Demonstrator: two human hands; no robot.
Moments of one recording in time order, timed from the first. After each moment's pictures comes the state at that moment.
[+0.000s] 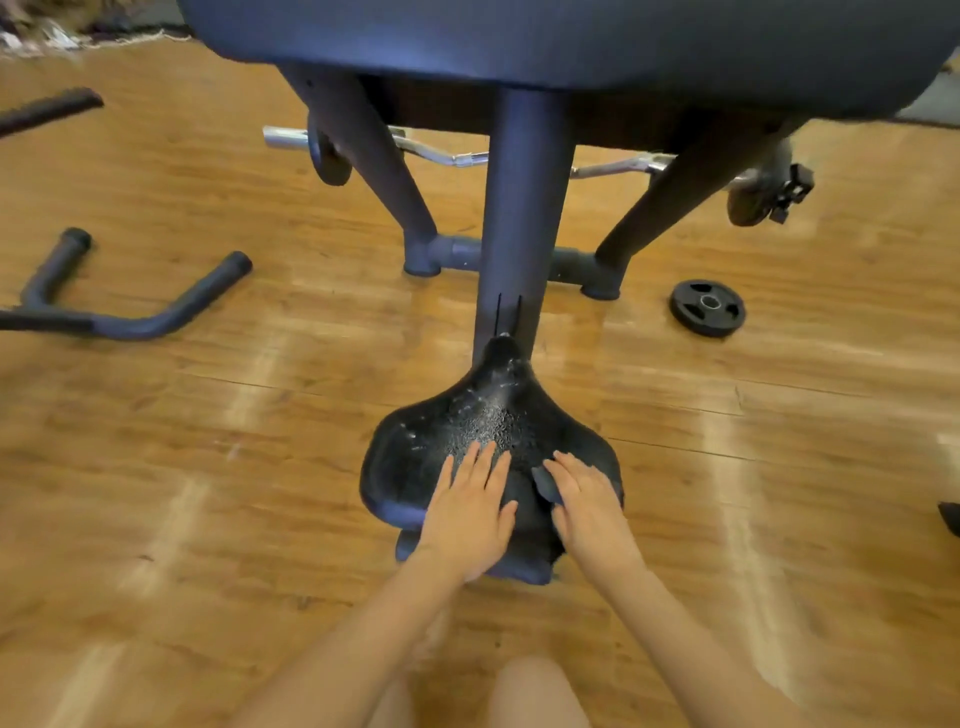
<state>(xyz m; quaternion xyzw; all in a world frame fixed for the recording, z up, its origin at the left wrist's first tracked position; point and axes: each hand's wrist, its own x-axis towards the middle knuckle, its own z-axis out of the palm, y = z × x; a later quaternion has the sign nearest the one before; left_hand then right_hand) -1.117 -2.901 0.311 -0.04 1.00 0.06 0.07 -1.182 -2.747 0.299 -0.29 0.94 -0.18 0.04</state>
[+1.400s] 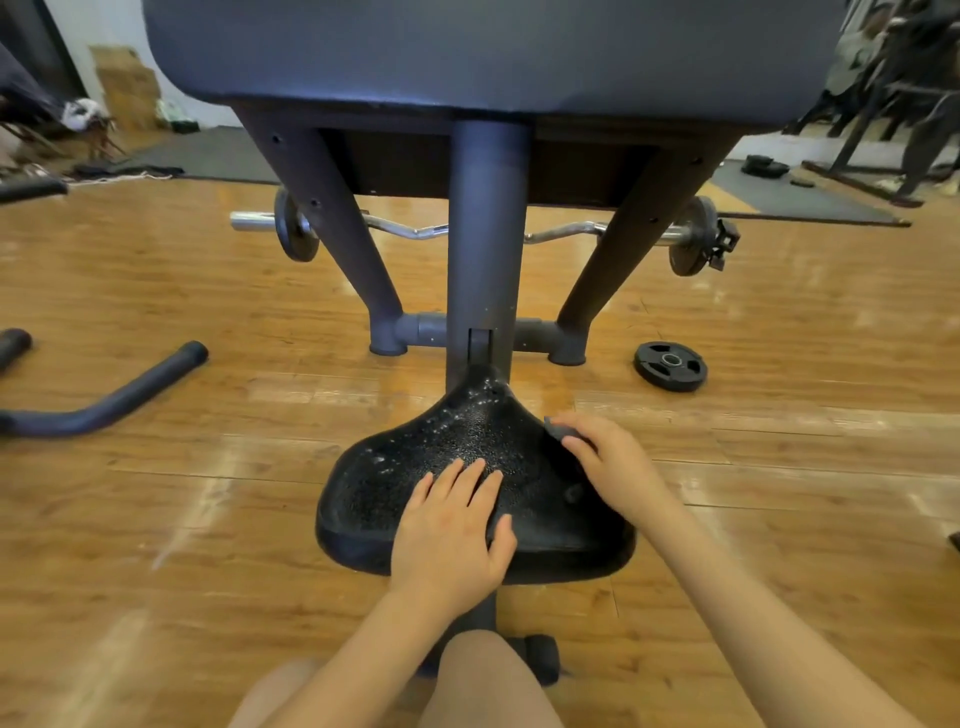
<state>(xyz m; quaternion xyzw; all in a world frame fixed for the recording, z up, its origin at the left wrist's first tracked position) -1.122 -2.911 0.260 -0.01 0.98 0.07 -0.18 -1.244 -2.744 0.295 -0.27 0.90 -0.33 -0.03</state>
